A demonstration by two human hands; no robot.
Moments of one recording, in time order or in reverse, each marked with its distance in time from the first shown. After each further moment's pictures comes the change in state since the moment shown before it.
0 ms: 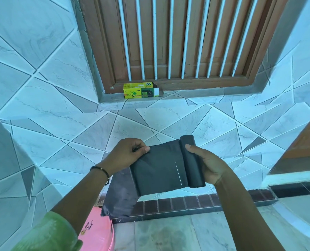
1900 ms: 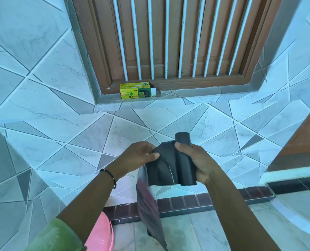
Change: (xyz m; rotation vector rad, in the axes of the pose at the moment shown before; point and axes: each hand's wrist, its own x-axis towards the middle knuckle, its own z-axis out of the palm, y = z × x) left_hand 0.003 0.017 0.019 -0.338 -0.176 -0.189; right_hand 0.010 0.005 0.019 -0.033 0.097 -0.145
